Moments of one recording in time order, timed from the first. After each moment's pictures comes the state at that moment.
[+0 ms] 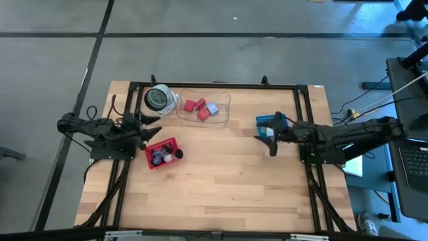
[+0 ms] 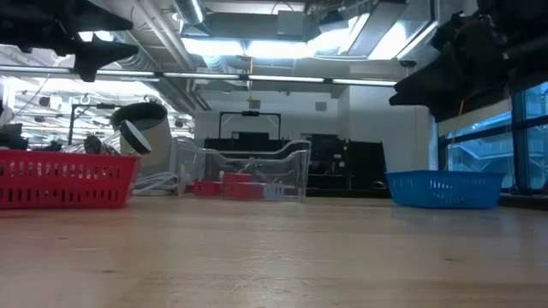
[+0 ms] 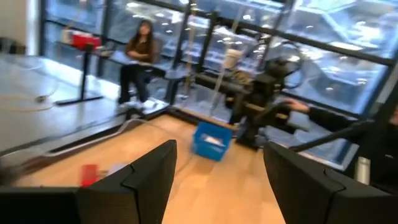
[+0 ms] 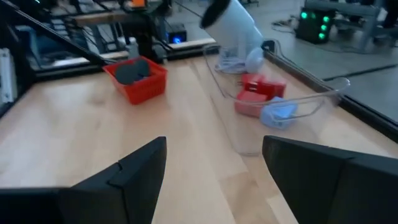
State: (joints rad) left arm -0.30 0.00 0.20 -0.12 -0.64 -0.26; right arm 0.05 0.70 0.22 0.23 0.25 0.15
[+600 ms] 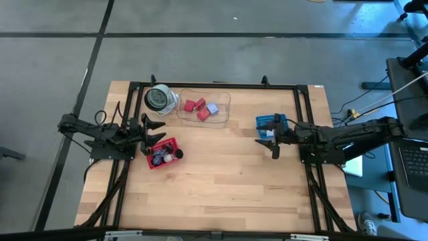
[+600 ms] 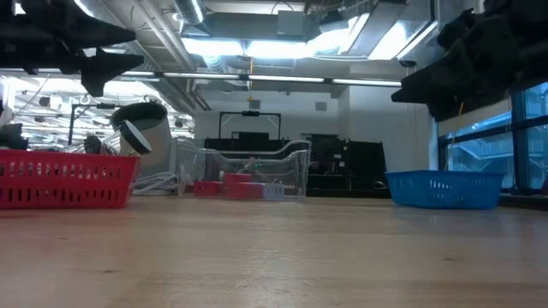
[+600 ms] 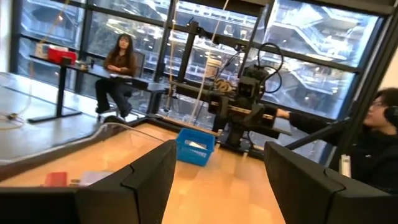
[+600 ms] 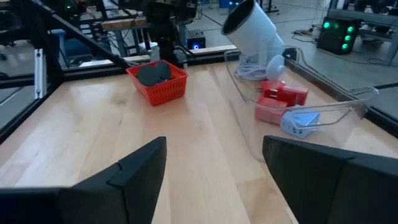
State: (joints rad) left arm -0.29 0.00 0.01 0.18 -0.55 -0.19; right arm 0.06 0.67 0.16 0.31 0.17 0.12
